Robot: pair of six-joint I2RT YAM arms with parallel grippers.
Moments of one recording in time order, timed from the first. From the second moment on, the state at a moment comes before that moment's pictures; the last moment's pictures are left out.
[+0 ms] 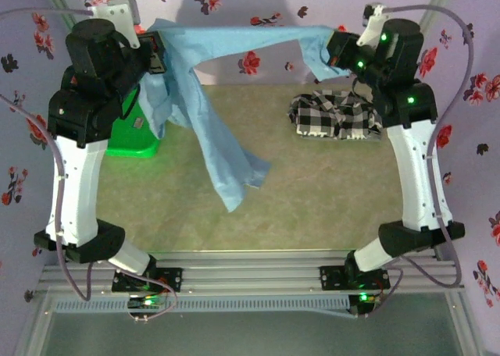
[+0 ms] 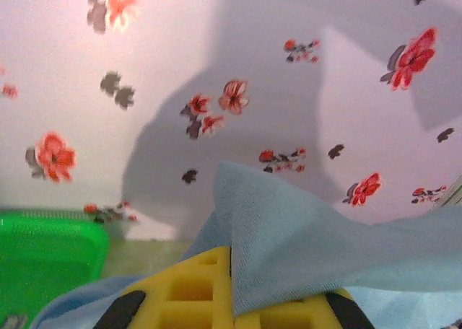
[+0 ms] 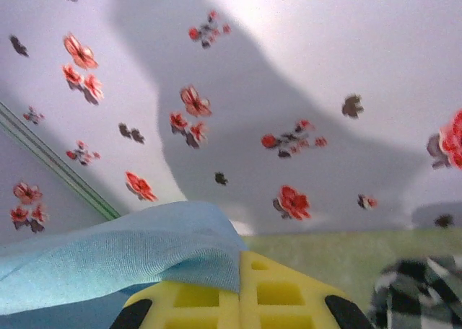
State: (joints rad) left arm -0.41 1.56 2.39 -0.96 -0.17 -0.26; right arm 0.22 1.55 2.13 -0.70 -0.22 0.44
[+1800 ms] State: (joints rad) left arm -0.22 1.45 2.42 -1.24 -0.03 -0.19; right arm 0.32 2.05 2.39 -0.86 -0.58 0.55
